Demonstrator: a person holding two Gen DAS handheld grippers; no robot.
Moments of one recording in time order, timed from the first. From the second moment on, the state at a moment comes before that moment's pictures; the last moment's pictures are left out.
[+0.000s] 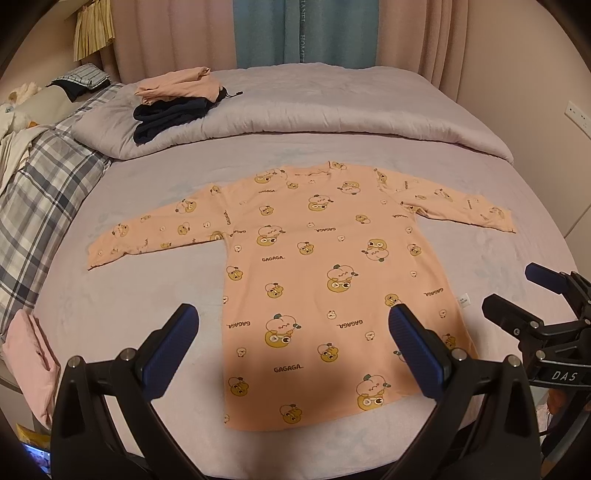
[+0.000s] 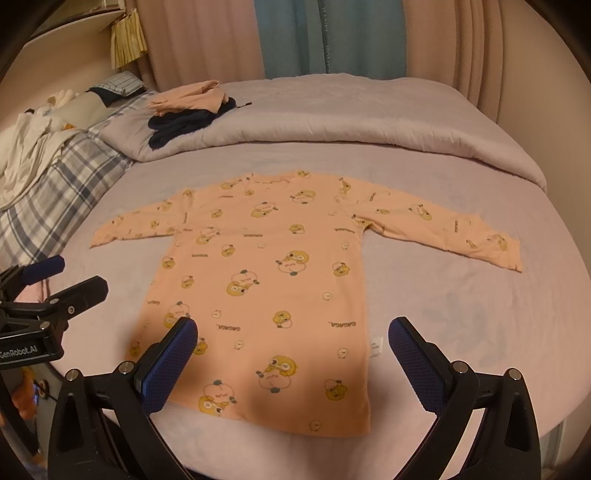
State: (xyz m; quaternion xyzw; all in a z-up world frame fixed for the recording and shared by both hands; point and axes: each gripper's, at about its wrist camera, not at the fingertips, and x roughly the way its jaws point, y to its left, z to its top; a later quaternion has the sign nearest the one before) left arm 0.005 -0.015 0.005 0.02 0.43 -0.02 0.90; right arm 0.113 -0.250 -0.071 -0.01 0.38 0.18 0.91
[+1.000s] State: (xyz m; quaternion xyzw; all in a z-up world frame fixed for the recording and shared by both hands) left arm 0.003 -0.019 0.006 0.03 0.43 -0.03 0.90; right arm 0.111 -0.249 -0.070 -0.02 0.38 0.18 0.91
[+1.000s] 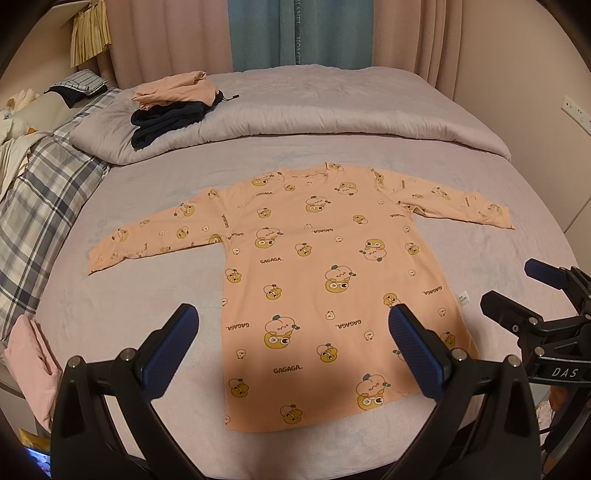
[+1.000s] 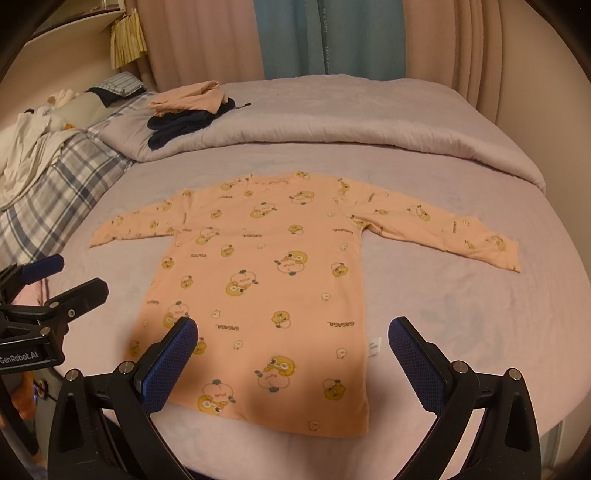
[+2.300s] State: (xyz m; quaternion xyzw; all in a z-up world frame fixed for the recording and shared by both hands) left arm 0.001 -0.017 0.001 0.03 0.43 -0.03 0.90; right arm 0.110 -0.248 -0.070 -0.02 0.38 0.18 0.91
